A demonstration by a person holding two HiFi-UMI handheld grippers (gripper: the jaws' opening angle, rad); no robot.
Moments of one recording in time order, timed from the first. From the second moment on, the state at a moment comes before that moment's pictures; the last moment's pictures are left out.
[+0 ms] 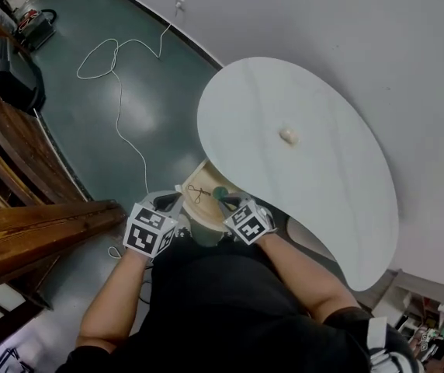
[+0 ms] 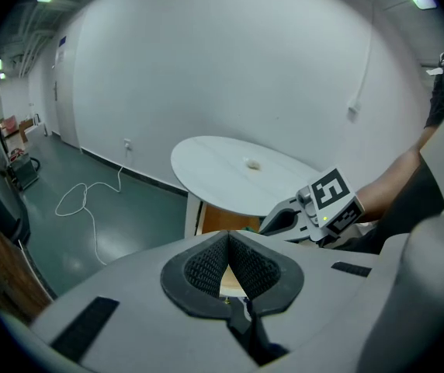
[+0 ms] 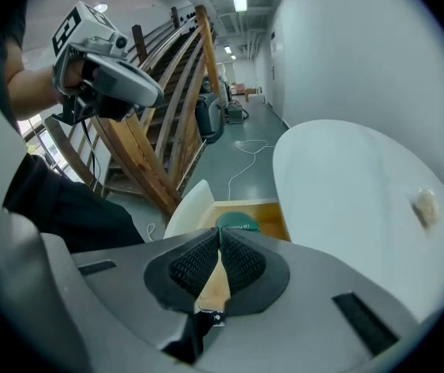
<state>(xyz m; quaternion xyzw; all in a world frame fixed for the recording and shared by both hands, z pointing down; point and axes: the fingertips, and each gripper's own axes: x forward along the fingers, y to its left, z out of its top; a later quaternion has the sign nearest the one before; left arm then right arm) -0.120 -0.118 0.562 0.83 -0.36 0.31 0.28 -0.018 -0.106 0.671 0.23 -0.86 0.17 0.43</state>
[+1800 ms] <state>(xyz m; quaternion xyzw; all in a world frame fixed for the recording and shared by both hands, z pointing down) -0.190 -0.073 0.598 0.79 -0.39 0.33 0.34 -0.074 -0.148 0.812 0.26 -0.79 0.20 0.51</state>
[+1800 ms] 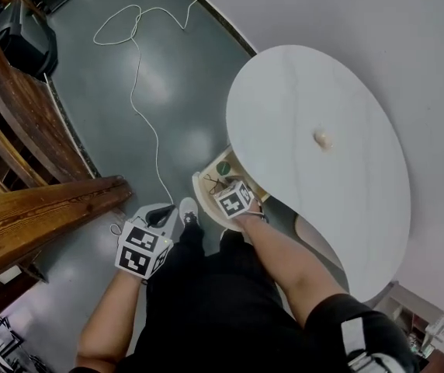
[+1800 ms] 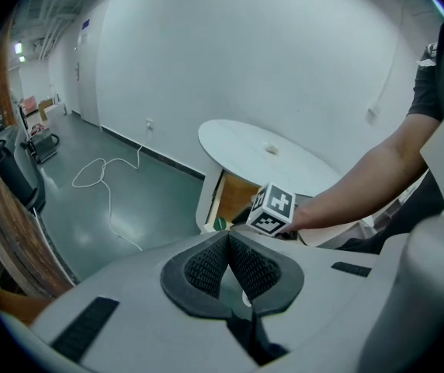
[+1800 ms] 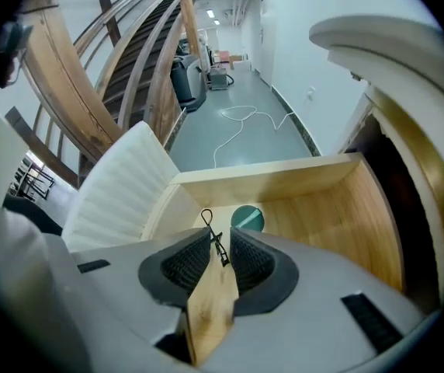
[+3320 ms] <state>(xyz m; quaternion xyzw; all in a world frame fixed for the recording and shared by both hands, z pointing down) -0.039 -0.130 0.524 0.85 -0.36 0.28 0.25 0.192 -0.251 0.592 0.49 -0.78 0.18 0.33</state>
